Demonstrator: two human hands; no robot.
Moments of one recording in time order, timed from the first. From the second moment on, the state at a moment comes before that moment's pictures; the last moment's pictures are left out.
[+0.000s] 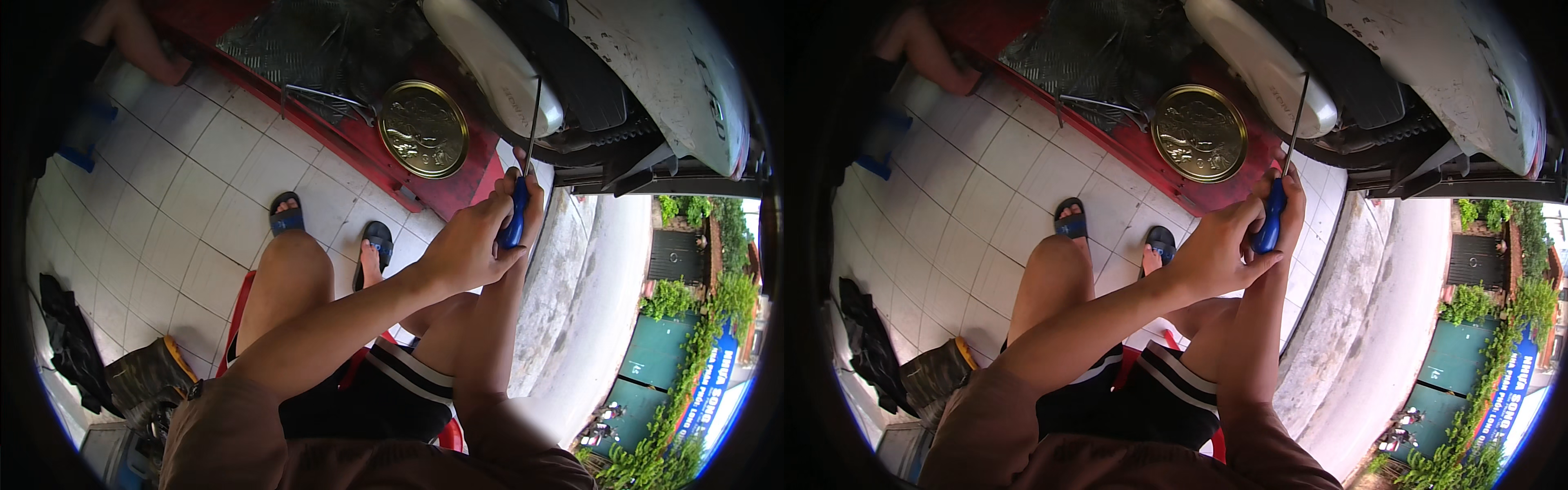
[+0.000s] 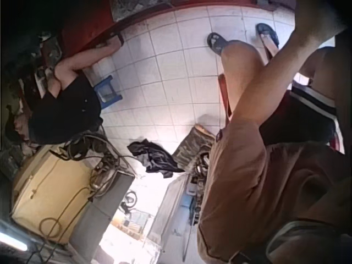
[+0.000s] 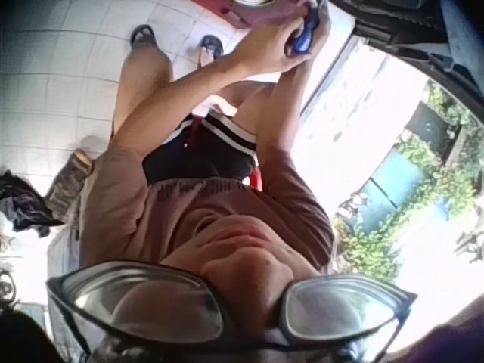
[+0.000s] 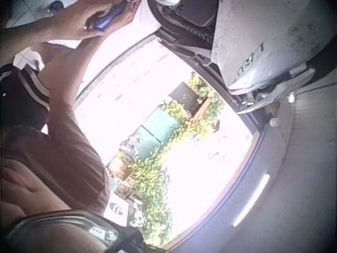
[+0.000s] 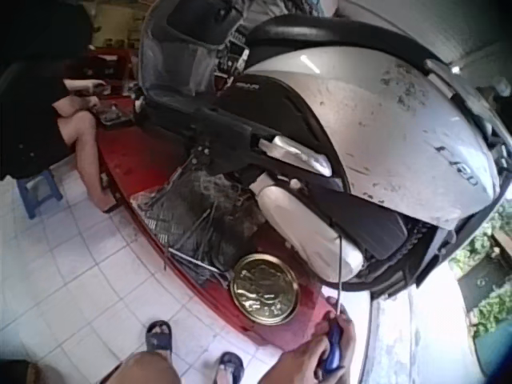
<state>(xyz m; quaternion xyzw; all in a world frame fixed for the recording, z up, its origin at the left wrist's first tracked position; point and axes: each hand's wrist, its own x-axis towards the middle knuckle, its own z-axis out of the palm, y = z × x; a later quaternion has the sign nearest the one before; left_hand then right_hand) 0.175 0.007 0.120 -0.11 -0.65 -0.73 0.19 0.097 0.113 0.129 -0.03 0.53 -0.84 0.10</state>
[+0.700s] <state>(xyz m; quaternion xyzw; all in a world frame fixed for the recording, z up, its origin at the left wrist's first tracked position) 0.154 -0.034 0.113 -0.15 -0.72 -0.67 0.12 0.080 0.094 0.124 -0.07 0.69 -0.72 0.01</state>
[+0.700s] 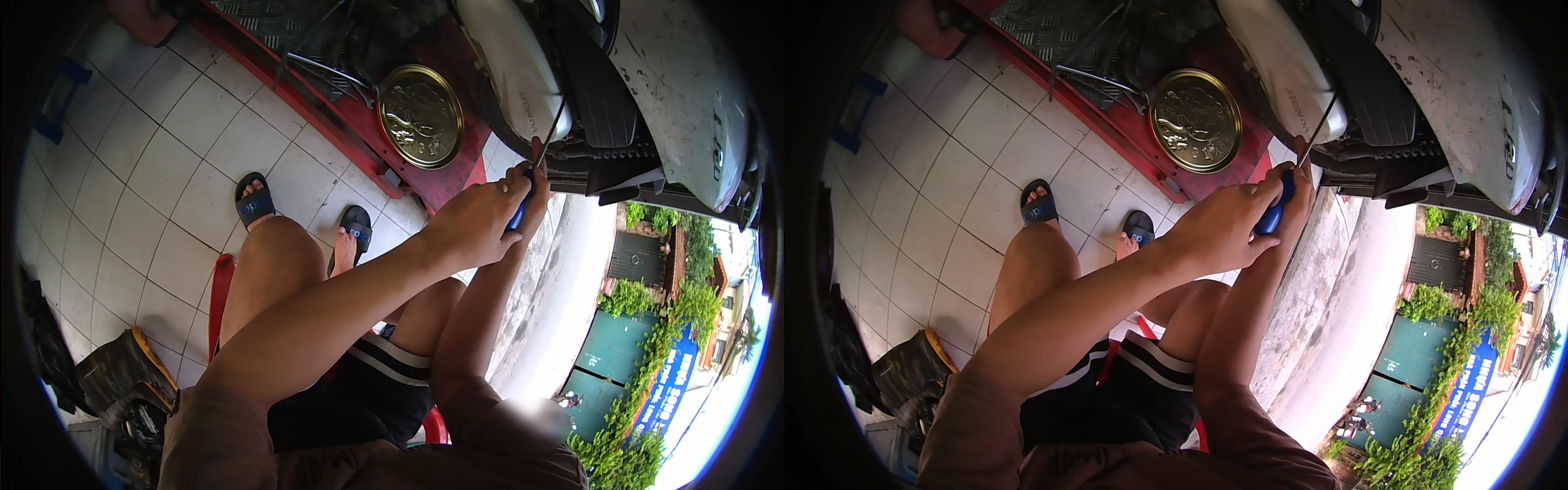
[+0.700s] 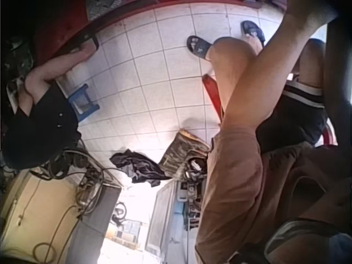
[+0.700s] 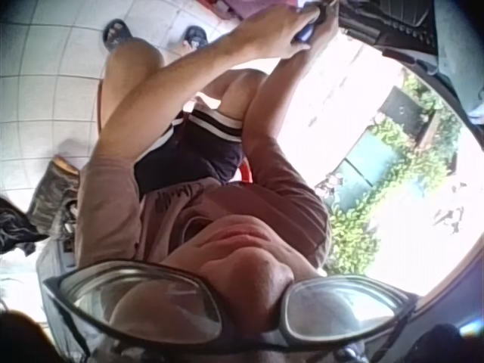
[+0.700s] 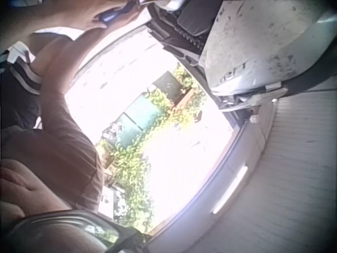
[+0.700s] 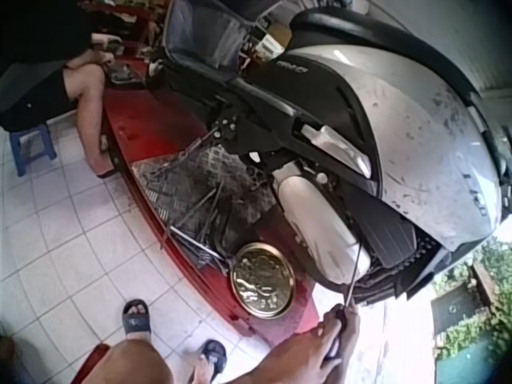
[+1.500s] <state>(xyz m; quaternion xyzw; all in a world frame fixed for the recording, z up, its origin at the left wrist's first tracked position) 0.153 -0.024 0.108 -0.15 -0.72 -0.66 0.12 0.076 0.104 0.124 -0.06 0.69 -0.73 0.00</state>
